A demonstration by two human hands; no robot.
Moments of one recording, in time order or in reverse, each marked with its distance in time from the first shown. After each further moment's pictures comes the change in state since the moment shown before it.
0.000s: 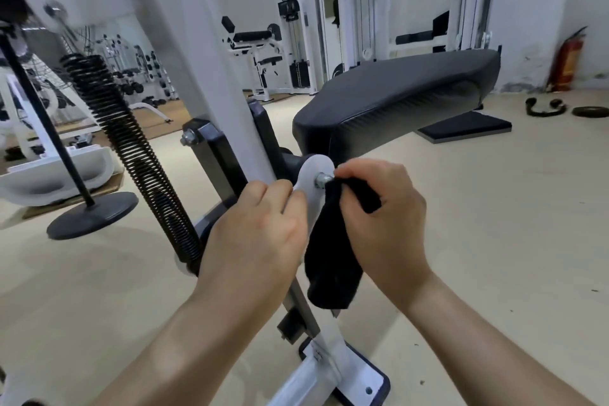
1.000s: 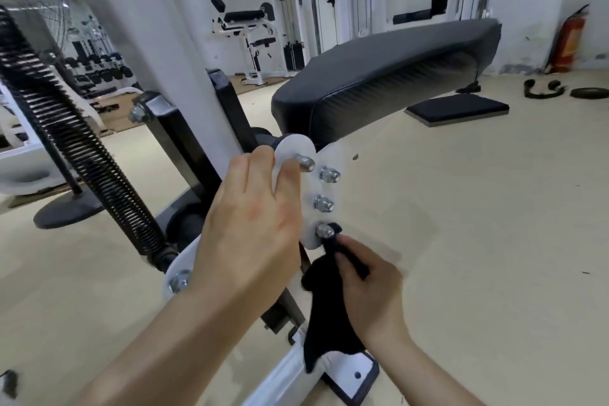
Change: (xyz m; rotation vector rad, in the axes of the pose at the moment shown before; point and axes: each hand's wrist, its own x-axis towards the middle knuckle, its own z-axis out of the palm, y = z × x) left_hand 0.010 0.023 0.017 -0.044 -0.096 -0.141; right_hand -0.088 0.046 -0.002 0.221 -0.211 0.722
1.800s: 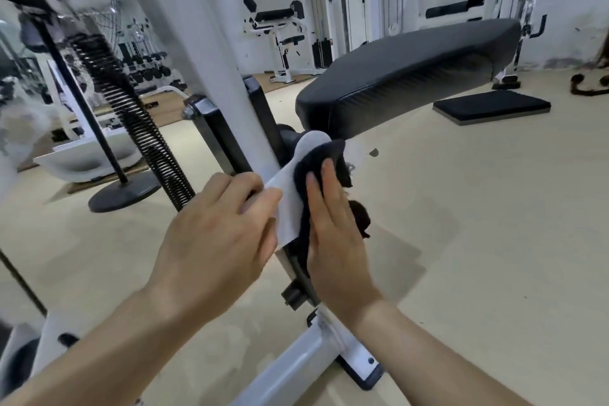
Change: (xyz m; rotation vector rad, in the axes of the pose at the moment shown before) left_hand -0.041 -0.043 -0.024 0.076 0.027 0.124; right_hand -0.011 -0.048 0.034 -0.365 -0.086 -0.659
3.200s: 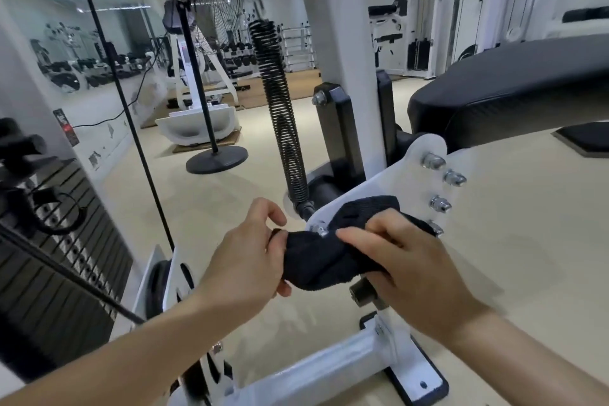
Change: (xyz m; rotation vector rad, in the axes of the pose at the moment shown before) left_hand -0.065 -0.019 -0.018 -0.752 -0.177 -0.913; right_hand 0.011 -0.021 -0.027 0.083 -0.212 -0.540
